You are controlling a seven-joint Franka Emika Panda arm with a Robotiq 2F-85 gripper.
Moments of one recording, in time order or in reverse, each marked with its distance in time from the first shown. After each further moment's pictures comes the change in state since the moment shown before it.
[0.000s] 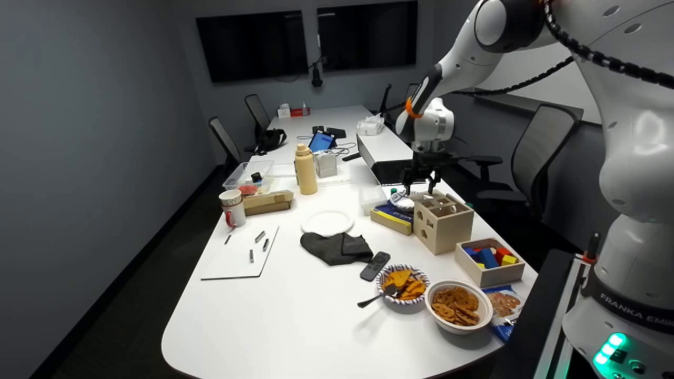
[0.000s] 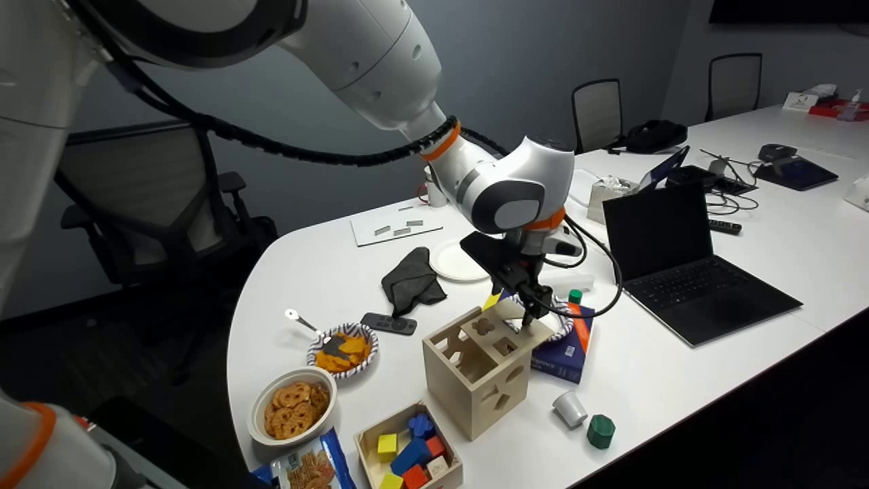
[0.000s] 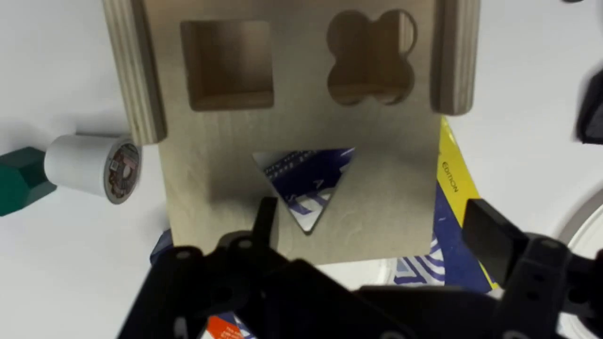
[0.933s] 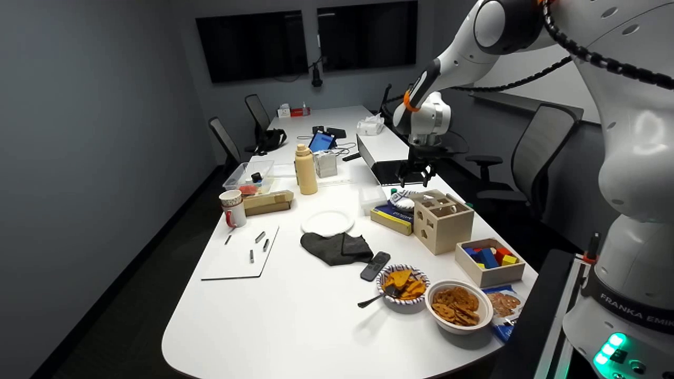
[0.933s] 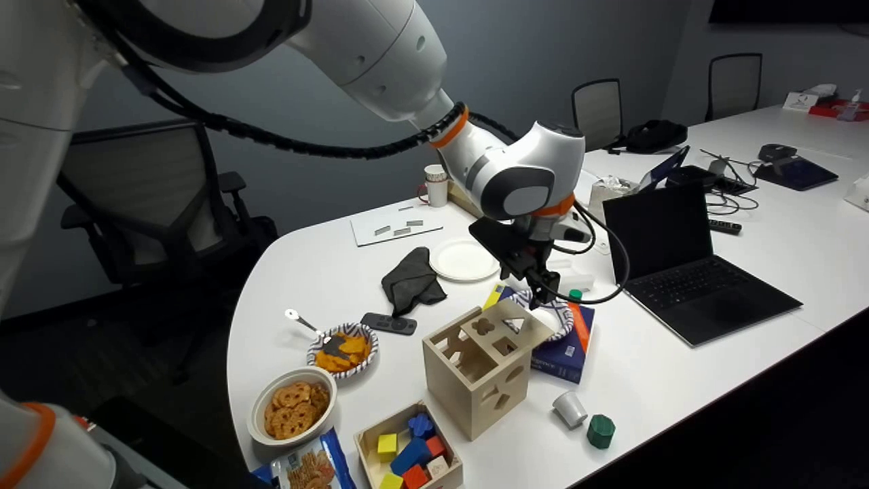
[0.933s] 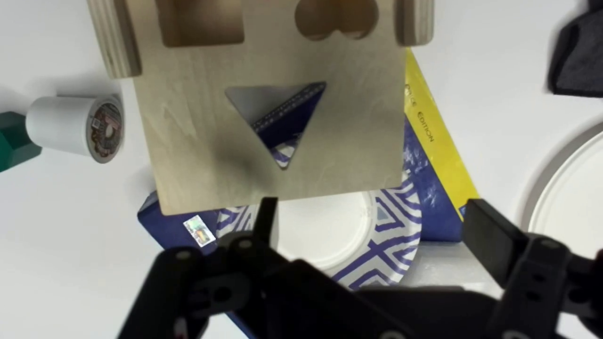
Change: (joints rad) arm -0.008 0.013 0.008 0.075 0.033 -0.022 0.014
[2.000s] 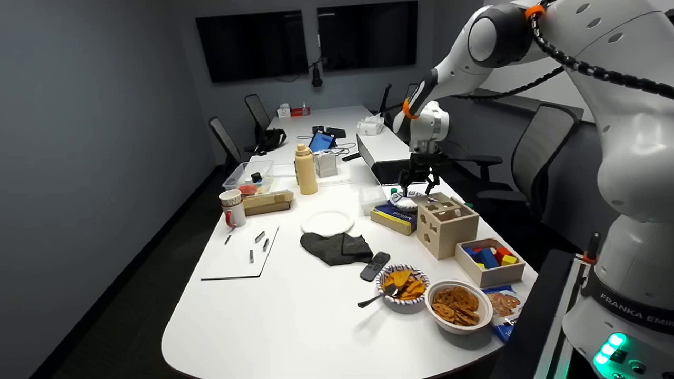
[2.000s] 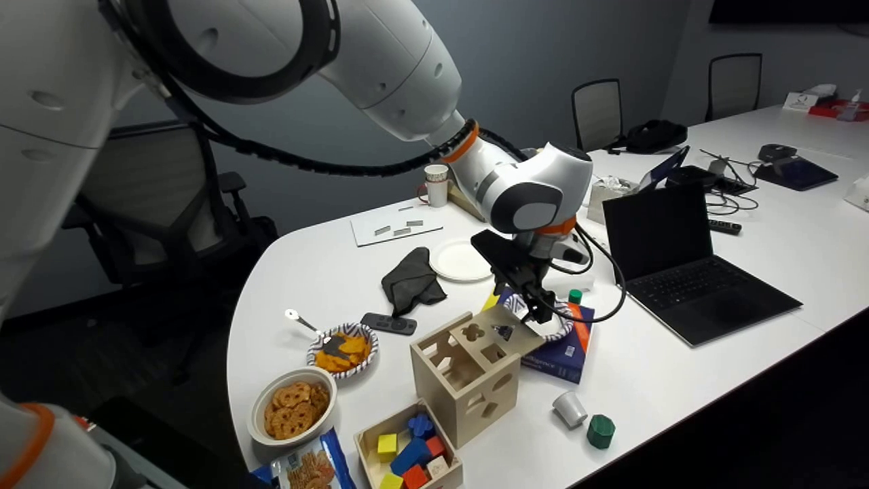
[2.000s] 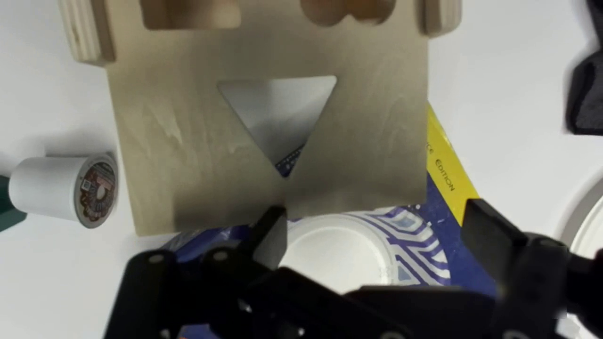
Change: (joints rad) arm -0.017 0.081 0.002 0.073 0.000 -0.123 0.021
